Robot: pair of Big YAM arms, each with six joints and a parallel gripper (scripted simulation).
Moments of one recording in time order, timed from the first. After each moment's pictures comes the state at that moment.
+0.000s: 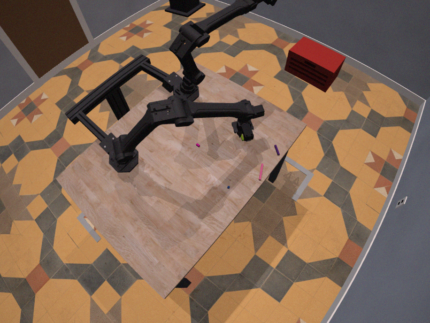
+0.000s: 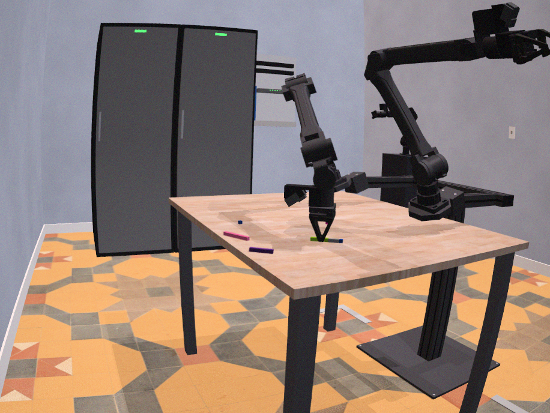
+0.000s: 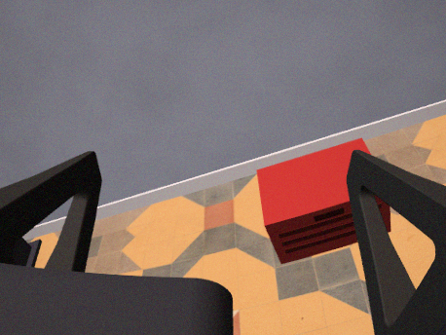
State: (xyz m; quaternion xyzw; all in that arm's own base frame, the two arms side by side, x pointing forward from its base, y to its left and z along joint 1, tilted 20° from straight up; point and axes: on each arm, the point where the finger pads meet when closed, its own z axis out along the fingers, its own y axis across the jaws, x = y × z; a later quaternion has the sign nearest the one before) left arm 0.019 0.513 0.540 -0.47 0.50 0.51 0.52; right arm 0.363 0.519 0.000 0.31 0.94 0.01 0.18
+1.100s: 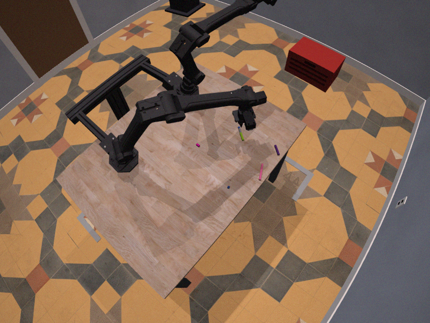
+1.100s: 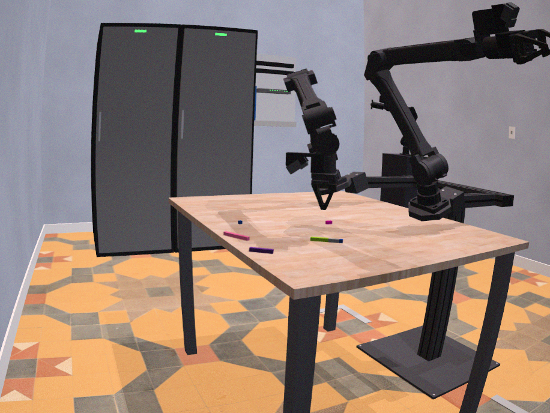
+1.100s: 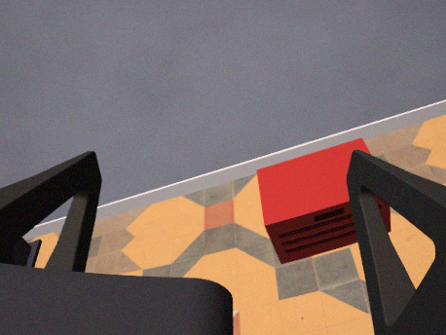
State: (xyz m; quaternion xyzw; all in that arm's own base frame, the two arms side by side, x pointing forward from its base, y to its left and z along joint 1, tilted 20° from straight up) left arm 0.019 0.513 0.540 -0.47 0.50 0.51 0.52; right arm 0.333 0.530 0.083 0.30 0.94 0.02 0.18
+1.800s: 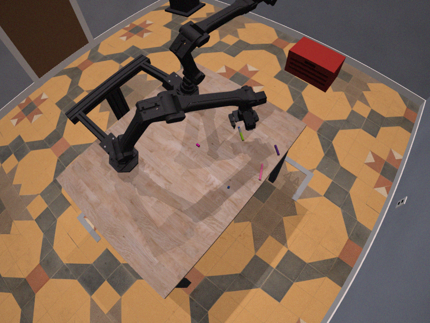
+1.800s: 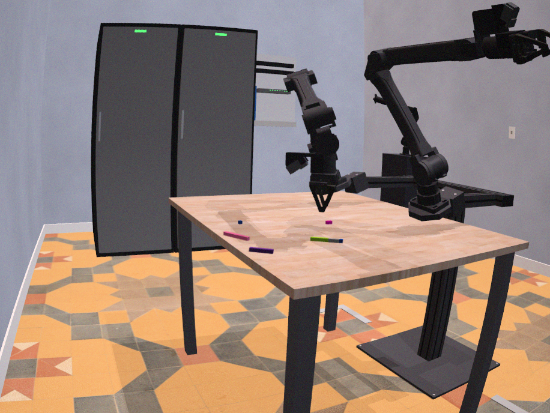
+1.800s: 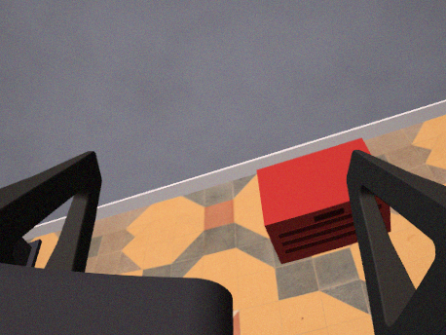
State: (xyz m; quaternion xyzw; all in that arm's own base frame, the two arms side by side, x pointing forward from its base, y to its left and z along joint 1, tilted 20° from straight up) left arm 0.019 0.513 0.540 -0.47 0.50 0.51 0.52; right arm 0.332 0.529 0.083 0.30 0.94 0.01 0.18
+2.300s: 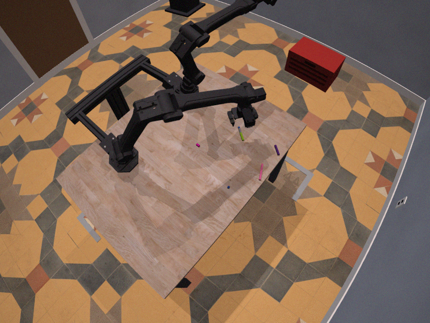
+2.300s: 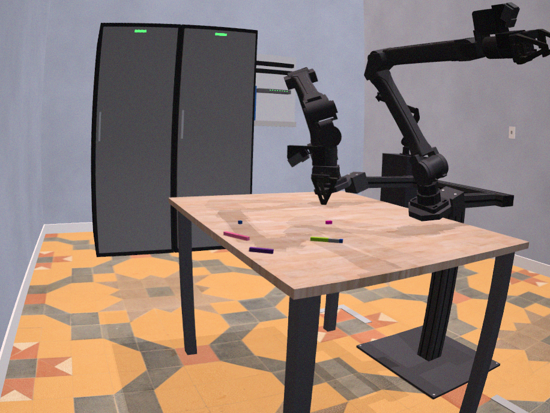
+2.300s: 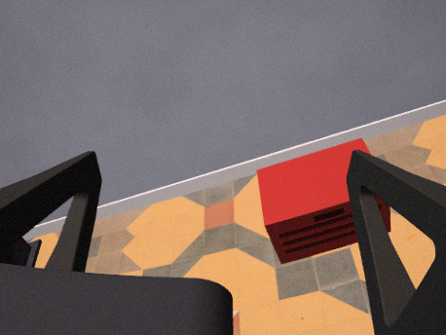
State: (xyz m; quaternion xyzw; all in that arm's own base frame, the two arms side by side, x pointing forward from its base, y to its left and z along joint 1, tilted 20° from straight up) left arm 0.019 0.513 0.540 -0.47 0.50 0.51 0.52; right arm 0.321 0.528 0.100 0.30 0.94 0.01 0.18
